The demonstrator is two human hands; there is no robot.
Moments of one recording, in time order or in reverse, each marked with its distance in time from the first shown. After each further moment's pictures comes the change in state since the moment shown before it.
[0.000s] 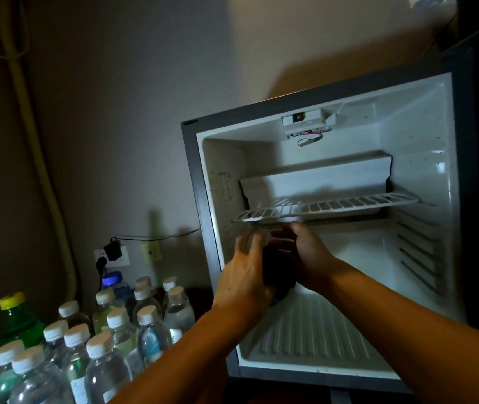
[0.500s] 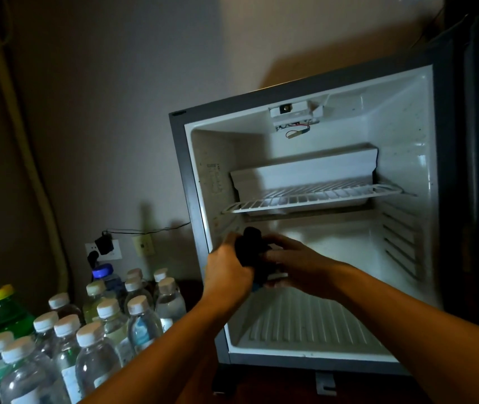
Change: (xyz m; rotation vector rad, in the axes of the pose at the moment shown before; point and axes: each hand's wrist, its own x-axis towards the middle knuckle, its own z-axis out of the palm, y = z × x) left_hand 0.000 -0.005 0.003 -0.380 0.059 -0.241; right_hand -0.024 0.006 -0.026 -0.342 -0.373 0.113
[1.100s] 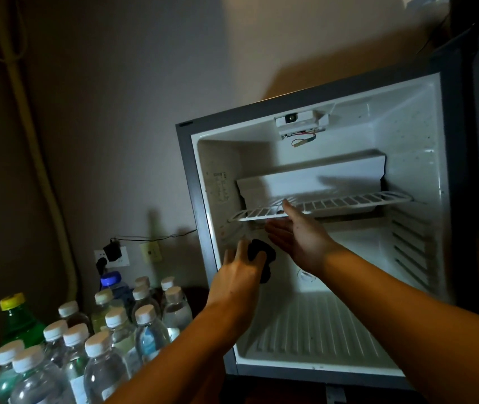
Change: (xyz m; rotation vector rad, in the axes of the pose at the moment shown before) left_hand -0.002 -0.005 0.003 0.763 -0.069 0.374; right_hand 0.033 -0.039 -0.001 0.500 0.379 -0.103
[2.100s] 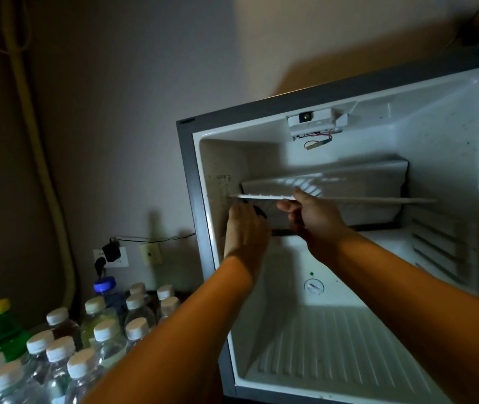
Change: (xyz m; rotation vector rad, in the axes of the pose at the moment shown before) left_hand 0.108 -0.014 0.019 0.792 0.058 -0.052; right_hand 0.015 -0.035 0.016 -0.126 0.115 -0.148
